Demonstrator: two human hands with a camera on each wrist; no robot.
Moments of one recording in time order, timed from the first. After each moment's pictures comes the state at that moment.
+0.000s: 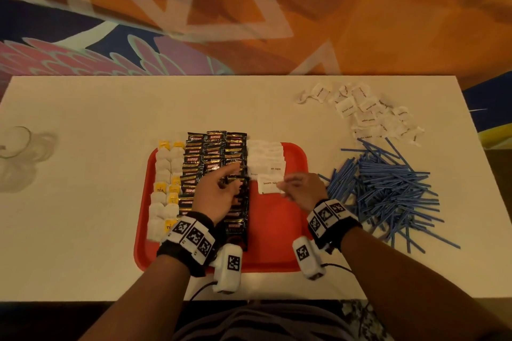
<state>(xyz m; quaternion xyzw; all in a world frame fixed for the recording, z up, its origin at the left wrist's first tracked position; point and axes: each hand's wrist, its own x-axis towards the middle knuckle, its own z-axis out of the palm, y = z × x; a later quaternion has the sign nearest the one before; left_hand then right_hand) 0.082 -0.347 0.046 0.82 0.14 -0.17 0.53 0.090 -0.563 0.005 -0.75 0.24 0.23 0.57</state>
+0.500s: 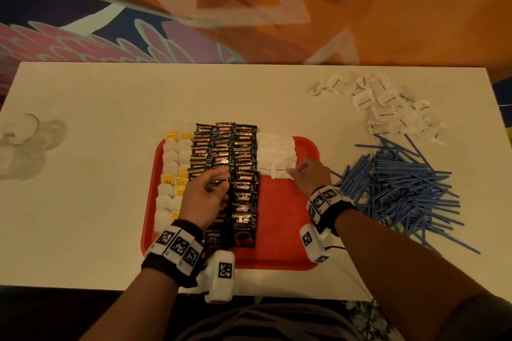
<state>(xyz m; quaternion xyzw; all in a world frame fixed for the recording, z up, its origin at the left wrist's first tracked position) 0.066 -0.316 0.038 0.79 0.20 -0.14 0.56 0.121 -0.558 -0.032 -0.88 0.21 0.22 0.36</state>
